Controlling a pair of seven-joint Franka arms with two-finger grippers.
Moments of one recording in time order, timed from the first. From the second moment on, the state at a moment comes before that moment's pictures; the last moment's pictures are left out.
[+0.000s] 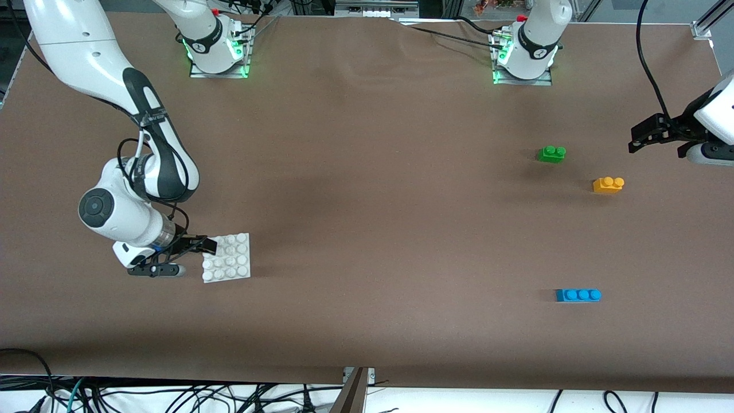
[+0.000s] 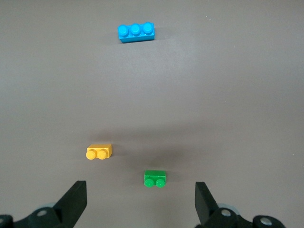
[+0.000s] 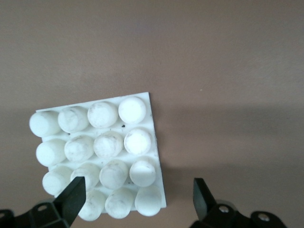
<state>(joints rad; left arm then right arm) -0.06 -0.03 0.12 -1.74 0.01 1.66 0.13 0.04 0.66 0.06 -1.69 0.07 2.40 0.05</state>
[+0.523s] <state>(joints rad) -0.06 -0.03 0.12 -1.74 0.01 1.66 0.13 0.05 0.72 0.06 -1.68 0.07 2.47 0.05</state>
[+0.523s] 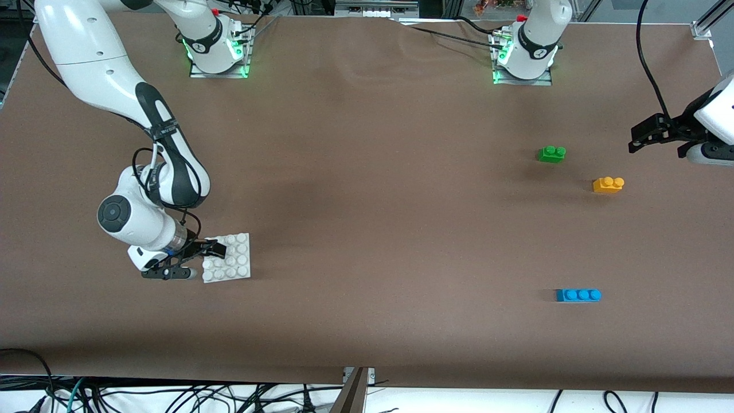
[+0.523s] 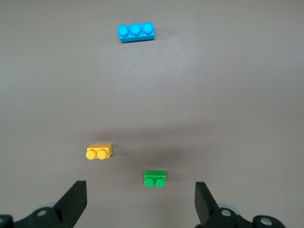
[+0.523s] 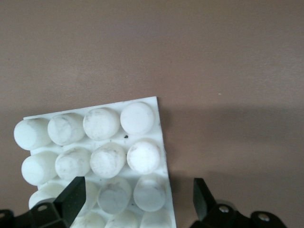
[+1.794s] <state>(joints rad) -0.06 -0.03 0.13 -1.74 0.01 1.66 0.13 0.10 0.74 0.07 -1.68 0.08 2.52 0.13</state>
